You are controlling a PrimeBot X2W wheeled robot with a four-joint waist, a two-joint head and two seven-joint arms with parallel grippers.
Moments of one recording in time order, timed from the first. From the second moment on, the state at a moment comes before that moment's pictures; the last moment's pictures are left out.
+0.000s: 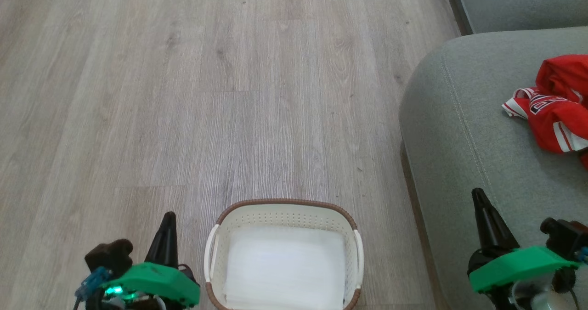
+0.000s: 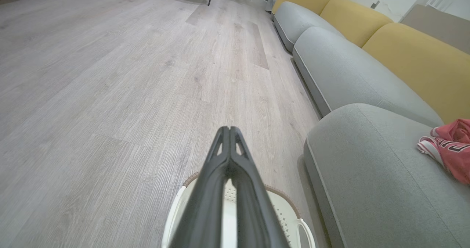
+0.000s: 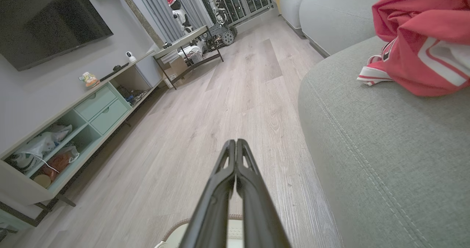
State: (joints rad) left arm 0.02 0.05 -0.15 0.30 -0.46 0.00 -0.18; right arm 0.05 -0.20 0.09 0.18 0.66 0.13 -0.19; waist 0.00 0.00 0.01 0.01
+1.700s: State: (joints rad) left arm -0.02 0.05 -0.04 0.29 -1.01 -0.06 -0.04; right arm 0.00 -0.13 0.00 0.22 1.13 0.13 -0.05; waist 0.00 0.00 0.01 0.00
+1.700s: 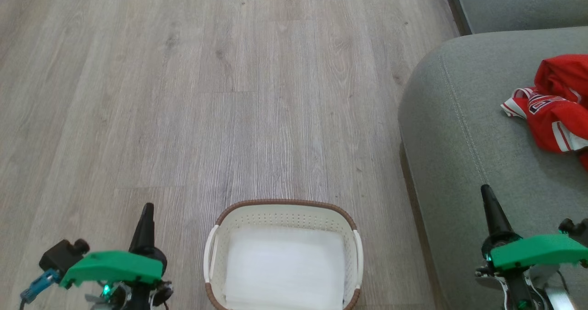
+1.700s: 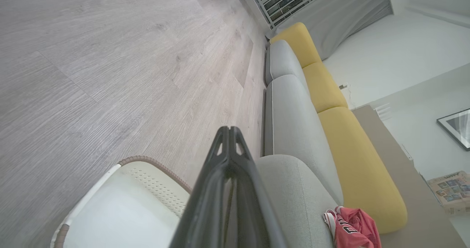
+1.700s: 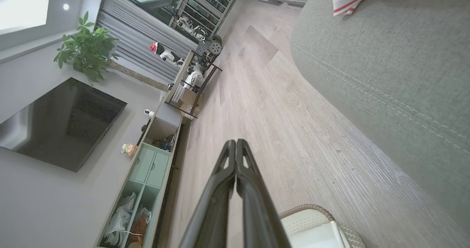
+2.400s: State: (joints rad) left arm -0.03 0.05 0.01 0.29 -1.26 -0.09 0.02; right arm -0.02 -0.10 -0.05 0.24 1.33 0.13 0.01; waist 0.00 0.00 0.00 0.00
